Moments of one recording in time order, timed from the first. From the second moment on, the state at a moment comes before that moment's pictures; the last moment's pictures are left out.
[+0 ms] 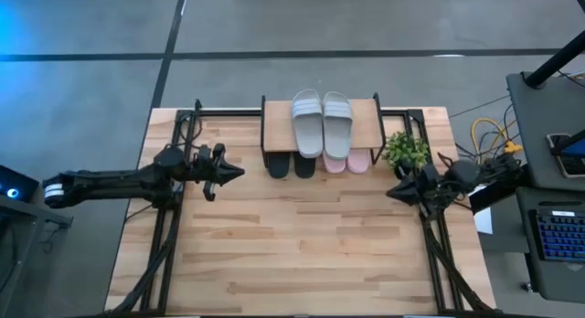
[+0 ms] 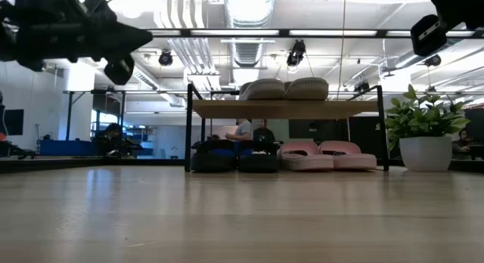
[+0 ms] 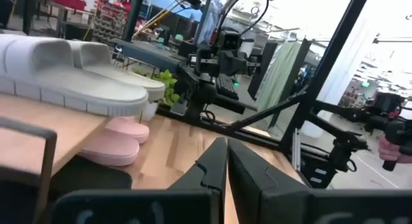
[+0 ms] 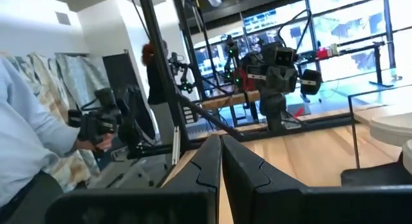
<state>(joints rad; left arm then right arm) 0.26 0.57 0.16 0.52 0.28 -0.36 0.34 0.00 0.16 0.01 0.12 0.23</state>
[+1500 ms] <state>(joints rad) 0.40 0.37 0.01 0.30 0.28 -0.30 0.32 0.01 0.01 0.08 0.19 0.16</state>
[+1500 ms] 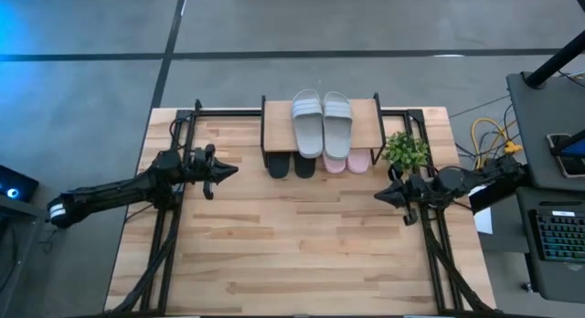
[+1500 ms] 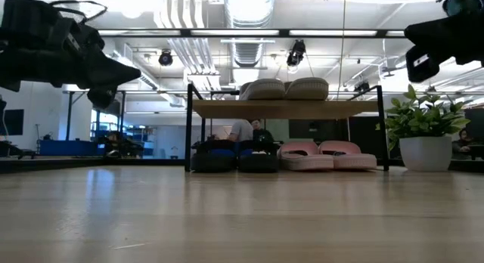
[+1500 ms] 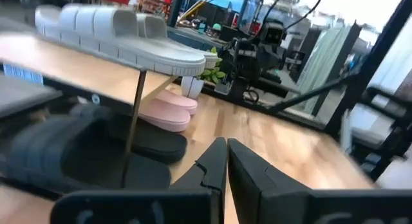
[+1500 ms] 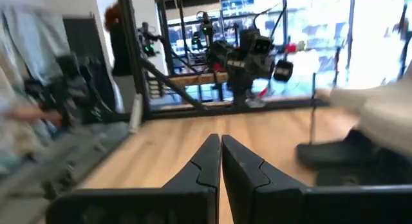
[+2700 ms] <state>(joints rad) 0.40 0.37 0.01 0.46 0.60 -0.07 0.32 0.01 0.01 0.04 0.27 0.00</state>
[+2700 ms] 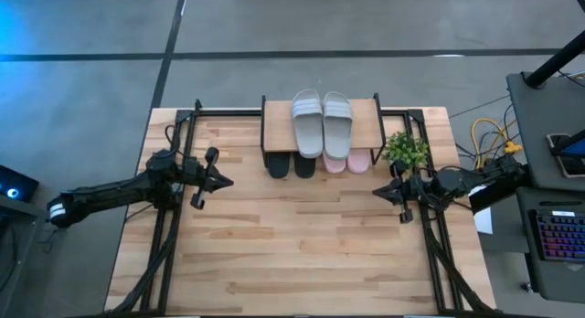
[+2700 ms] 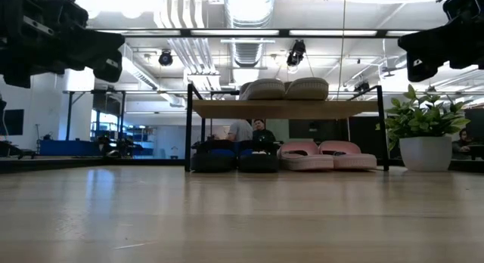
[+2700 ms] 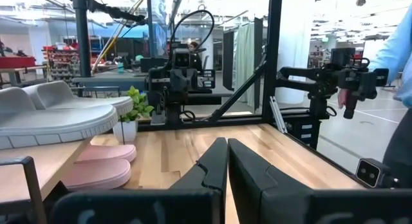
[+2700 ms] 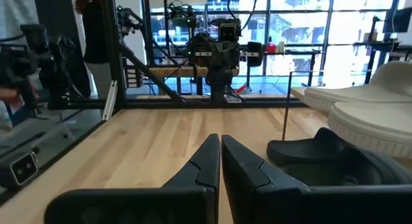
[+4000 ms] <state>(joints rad) 0.40 0.38 0.01 0.46 0.60 -0.07 0.32 0.01 0.01 0.04 0.26 0.13</state>
